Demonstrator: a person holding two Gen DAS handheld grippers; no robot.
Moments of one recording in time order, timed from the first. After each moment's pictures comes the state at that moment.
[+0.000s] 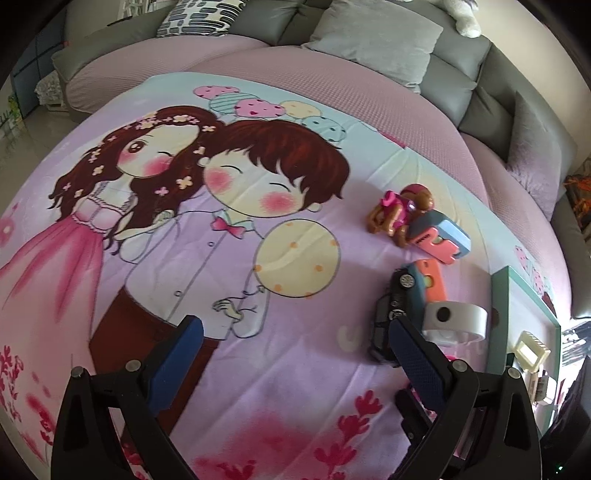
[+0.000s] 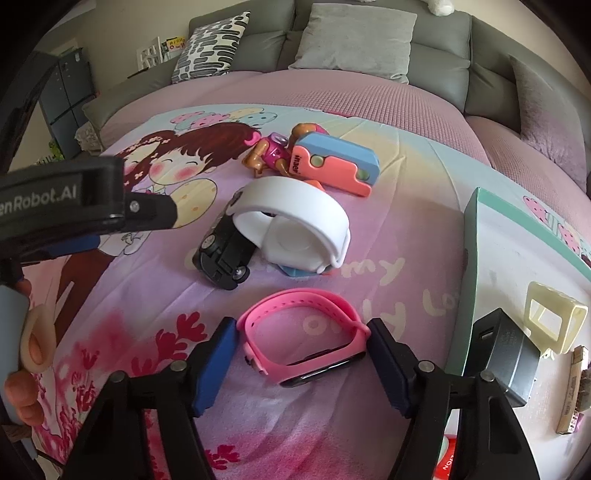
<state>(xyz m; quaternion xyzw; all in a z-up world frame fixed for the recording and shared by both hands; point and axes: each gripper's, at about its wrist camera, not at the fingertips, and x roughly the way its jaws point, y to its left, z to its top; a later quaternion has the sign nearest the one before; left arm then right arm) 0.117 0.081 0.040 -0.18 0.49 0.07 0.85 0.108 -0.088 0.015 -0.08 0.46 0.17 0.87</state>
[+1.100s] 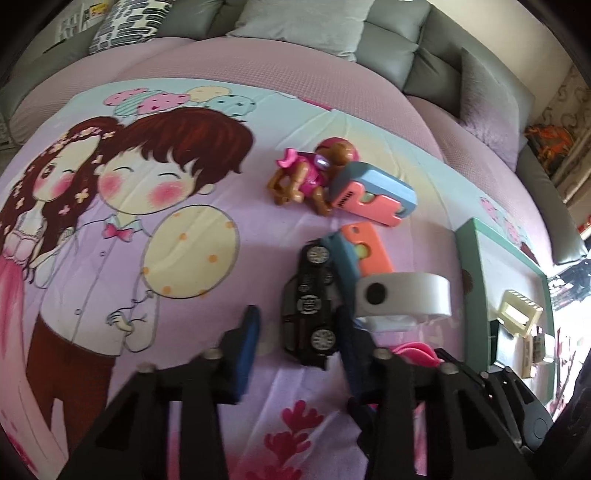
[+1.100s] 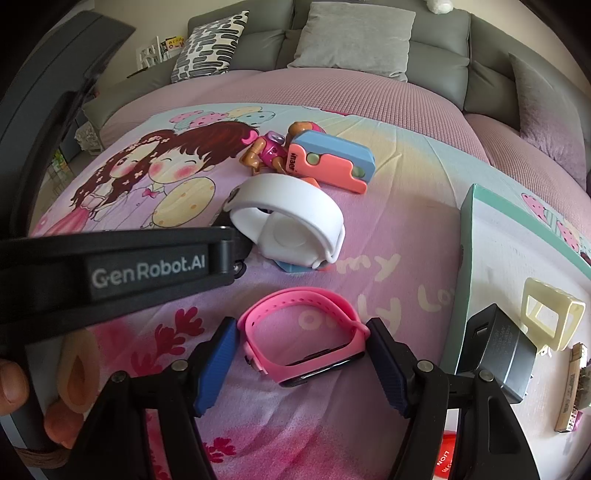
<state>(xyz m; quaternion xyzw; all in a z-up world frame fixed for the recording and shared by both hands) 0.145 0.029 0.023 -0.14 0.50 -0.04 0.85 0.107 -0.091 0.016 -0.08 0.46 0.17 0.87</state>
